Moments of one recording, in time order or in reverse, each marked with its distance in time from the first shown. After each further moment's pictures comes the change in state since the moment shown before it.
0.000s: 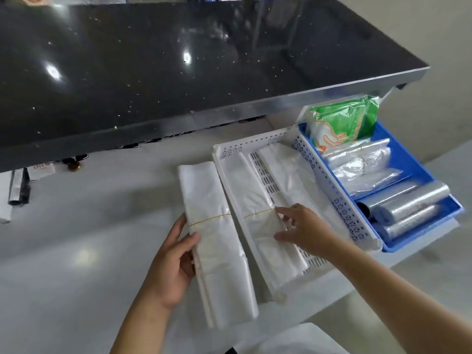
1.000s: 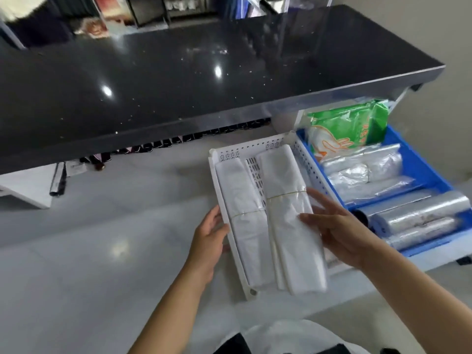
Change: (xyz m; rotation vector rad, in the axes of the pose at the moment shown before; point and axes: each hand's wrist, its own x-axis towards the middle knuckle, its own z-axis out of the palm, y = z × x) left_hand 0.018 -0.037 0.108 0.409 0.290 0.153; right_hand -0.030 0.048 -0.069 1.322 -0.325 0.023
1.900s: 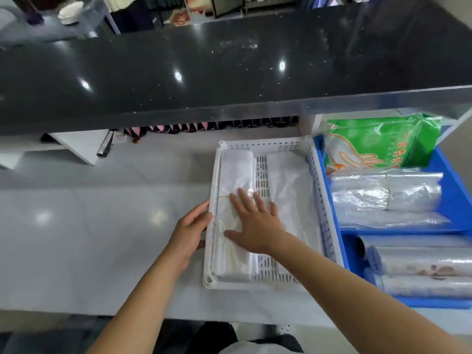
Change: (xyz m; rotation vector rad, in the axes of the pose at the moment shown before) left_hand -0.012 -0.020 0.019 0.146 0.261 -0.063; right_hand 0.071 0.028 0.048 -1.736 -0.322 -0.280
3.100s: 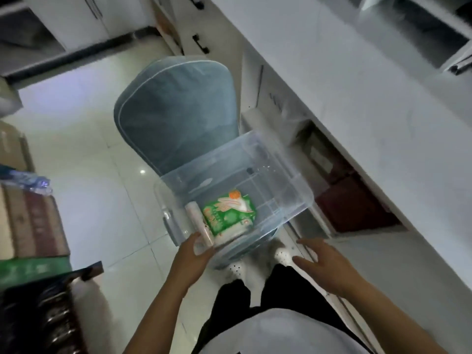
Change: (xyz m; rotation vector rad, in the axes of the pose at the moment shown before) left_hand -0.424 -0.431 -0.289 -0.257 0.801 -0.518; right_hand -0.128 -0.363 0.296 -0.154 -0.526 -0.319
